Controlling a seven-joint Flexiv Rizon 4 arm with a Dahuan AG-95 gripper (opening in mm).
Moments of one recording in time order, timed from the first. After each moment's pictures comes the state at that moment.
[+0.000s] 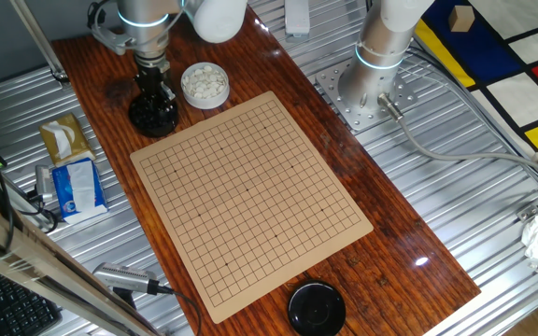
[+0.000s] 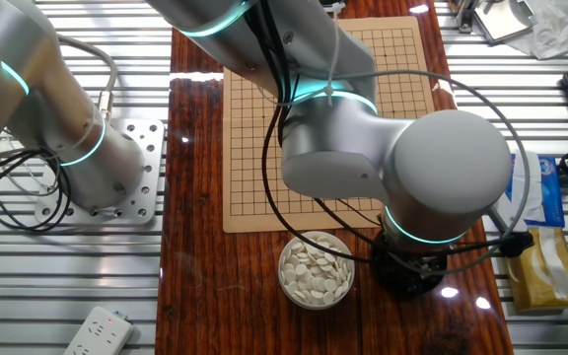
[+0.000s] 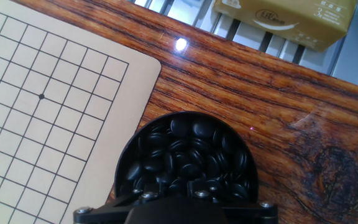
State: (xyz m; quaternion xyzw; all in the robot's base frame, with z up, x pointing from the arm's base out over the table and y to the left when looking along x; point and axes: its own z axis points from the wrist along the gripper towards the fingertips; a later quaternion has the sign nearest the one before) arm 0.560 -0.176 0.041 -0.21 0.97 0.00 0.07
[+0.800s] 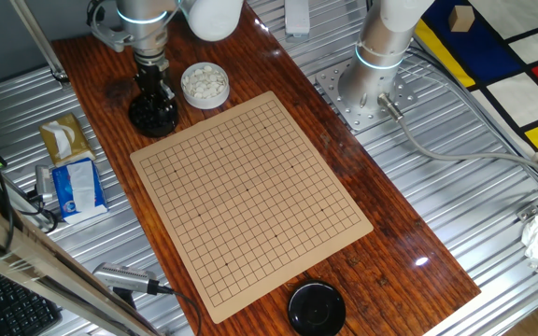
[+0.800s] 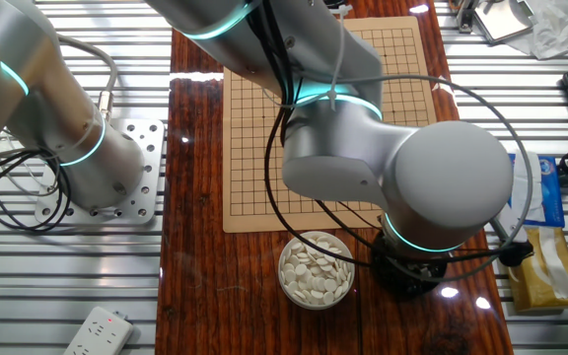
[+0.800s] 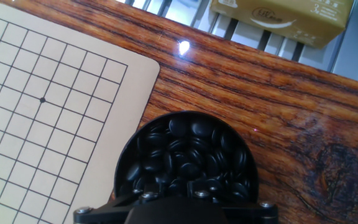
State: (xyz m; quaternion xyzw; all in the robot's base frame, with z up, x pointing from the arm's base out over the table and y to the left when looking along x) arm 0.561 -0.176 0.041 -0.21 0.98 0.01 0.07
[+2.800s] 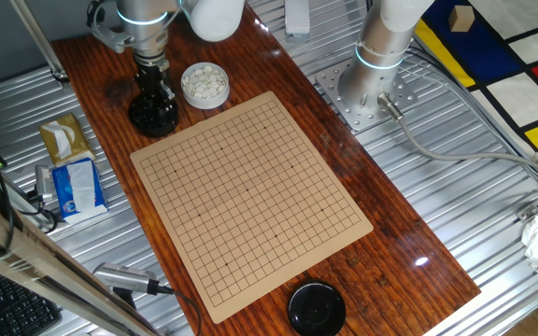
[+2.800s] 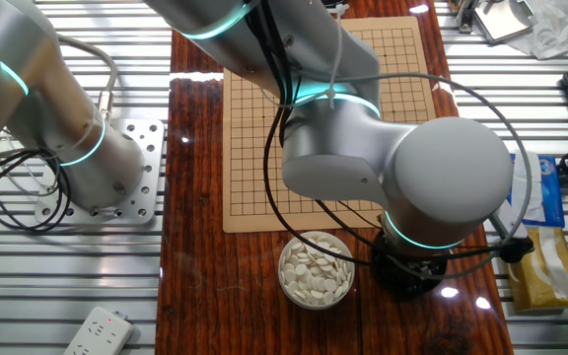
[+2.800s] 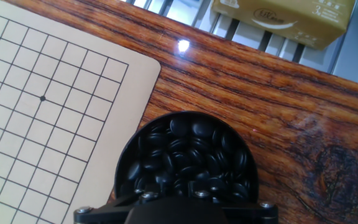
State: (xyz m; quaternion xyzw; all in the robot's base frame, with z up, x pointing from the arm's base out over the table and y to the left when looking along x) arm 0.561 -0.176 0.041 -0.21 0.97 0.01 0.07
